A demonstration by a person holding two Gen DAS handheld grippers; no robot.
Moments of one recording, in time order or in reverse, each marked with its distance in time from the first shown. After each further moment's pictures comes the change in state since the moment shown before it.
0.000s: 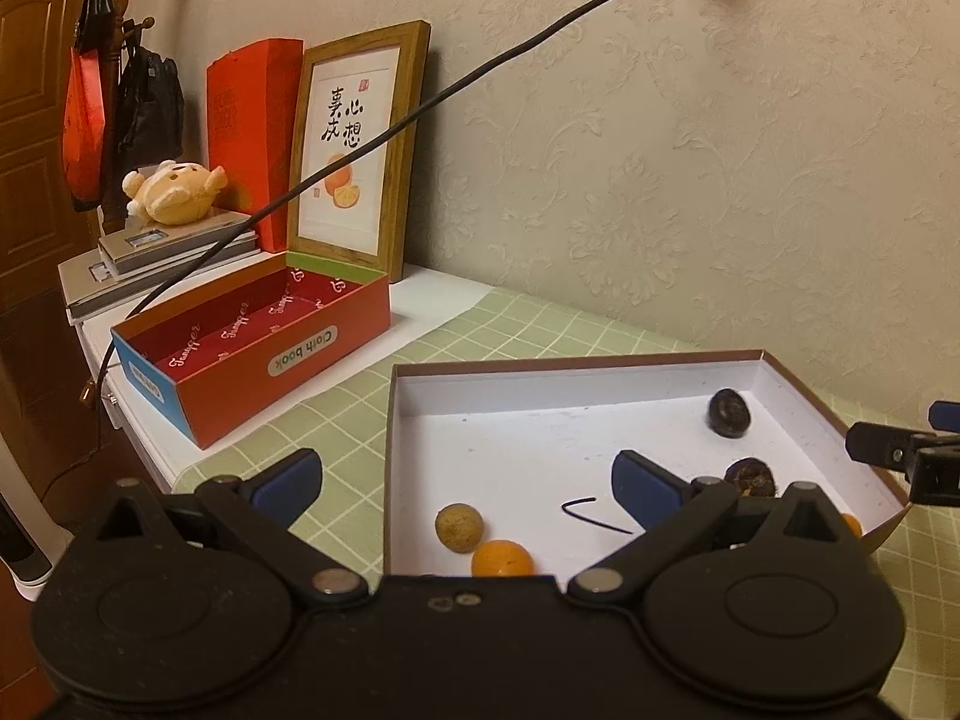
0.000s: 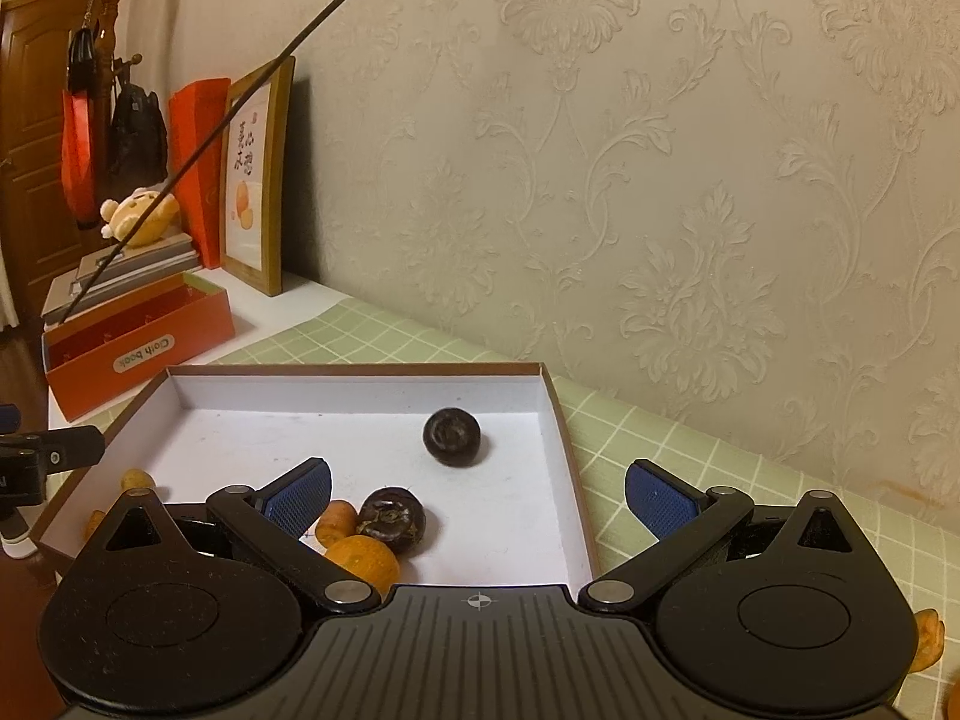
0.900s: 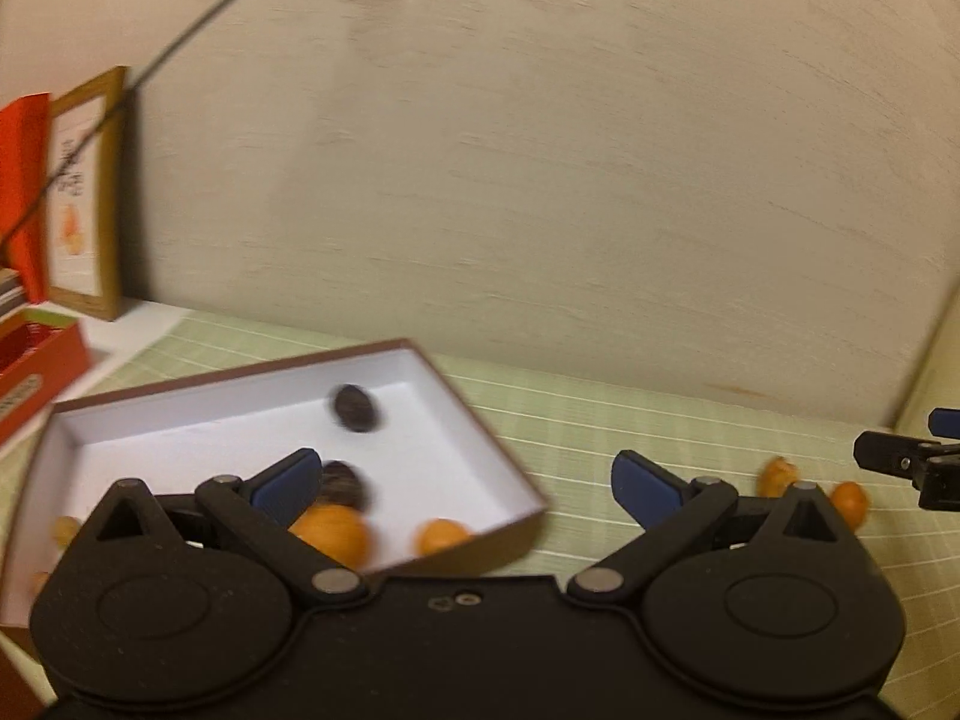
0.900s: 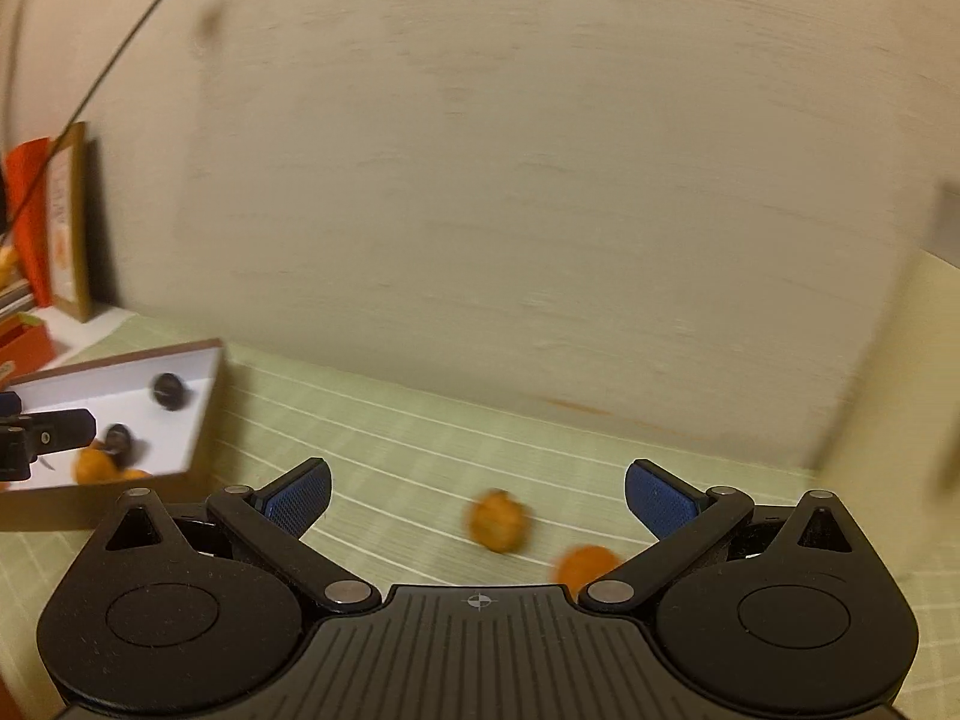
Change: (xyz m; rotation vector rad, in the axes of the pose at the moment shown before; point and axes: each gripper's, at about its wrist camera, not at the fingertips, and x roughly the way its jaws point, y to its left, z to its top) left arm -0.031 -0.186 -0.019 0.163 0.003 -0.366; right arm -0.152 -0.167 -0.052 0.148 -0.004 -0.329
